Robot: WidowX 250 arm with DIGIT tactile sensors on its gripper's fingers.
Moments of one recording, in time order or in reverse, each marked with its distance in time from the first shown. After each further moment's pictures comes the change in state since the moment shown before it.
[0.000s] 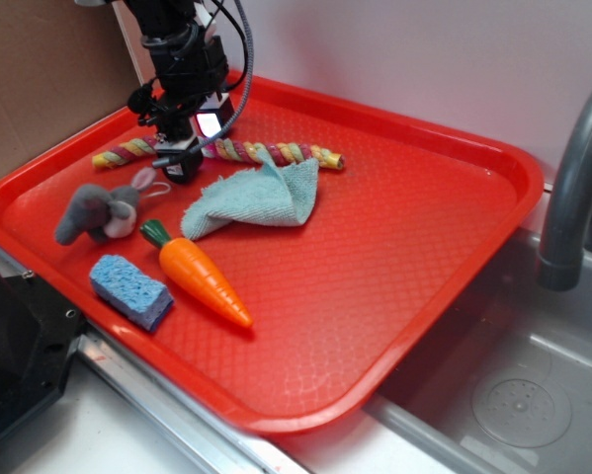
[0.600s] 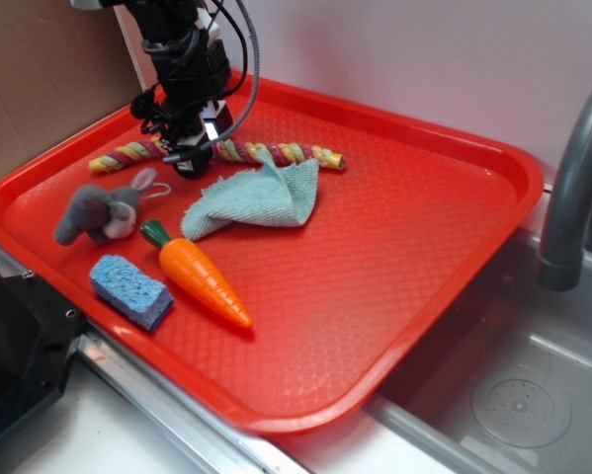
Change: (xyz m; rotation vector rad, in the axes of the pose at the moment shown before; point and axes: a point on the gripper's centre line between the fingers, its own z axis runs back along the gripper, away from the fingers) arm 0.002 -0.013 0.001 0.062 0.050 0.002
